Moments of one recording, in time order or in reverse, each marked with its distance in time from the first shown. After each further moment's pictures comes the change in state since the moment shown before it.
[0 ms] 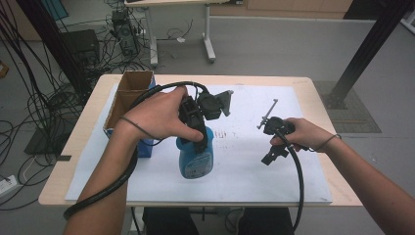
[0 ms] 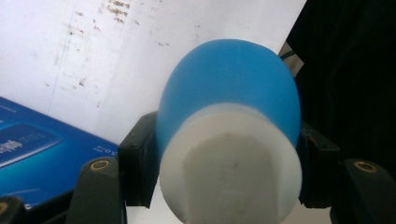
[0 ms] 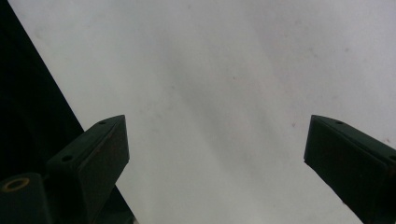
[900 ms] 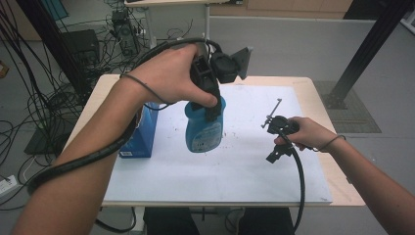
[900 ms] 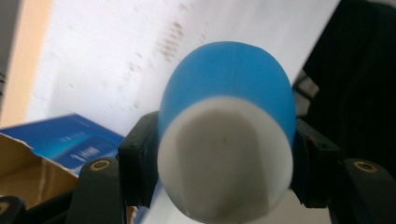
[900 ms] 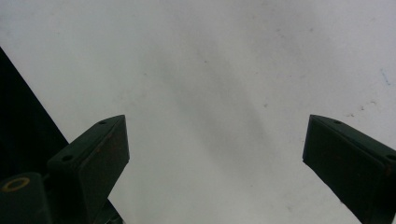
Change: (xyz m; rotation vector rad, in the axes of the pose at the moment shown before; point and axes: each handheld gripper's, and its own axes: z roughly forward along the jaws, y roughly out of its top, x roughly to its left) left arm 0.012 0.031 -0.079 -0.081 0.122 -0.008; right arm -0.005 -0.008 -0.005 0.003 -0.081 0.026
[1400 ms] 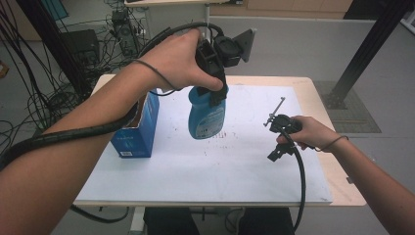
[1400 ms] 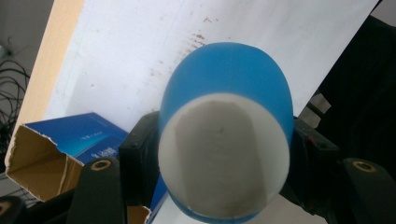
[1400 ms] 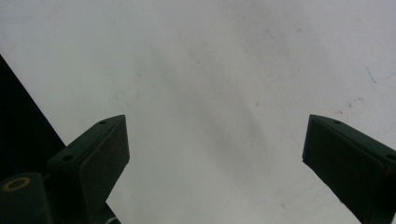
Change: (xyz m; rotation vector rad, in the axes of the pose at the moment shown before) left arm 0.015 0.013 -0.002 0.014 0.025 -0.061; right arm -0.003 -0.004 -0.004 -0.020 -0.010 0.005
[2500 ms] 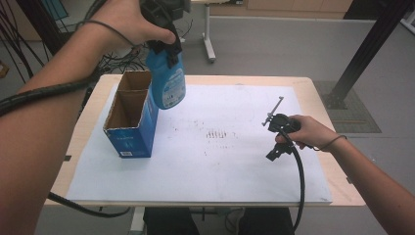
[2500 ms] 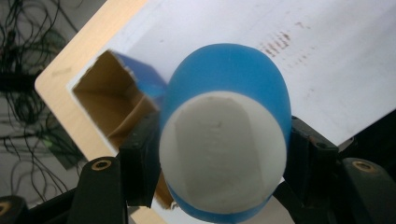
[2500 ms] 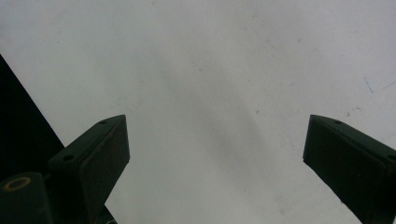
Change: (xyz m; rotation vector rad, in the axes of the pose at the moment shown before) left arm 0.118 -0.059 -0.025 -0.004 0.053 -0.422; right arm 0.001 0.004 -0.001 -0.010 0.000 -0.023
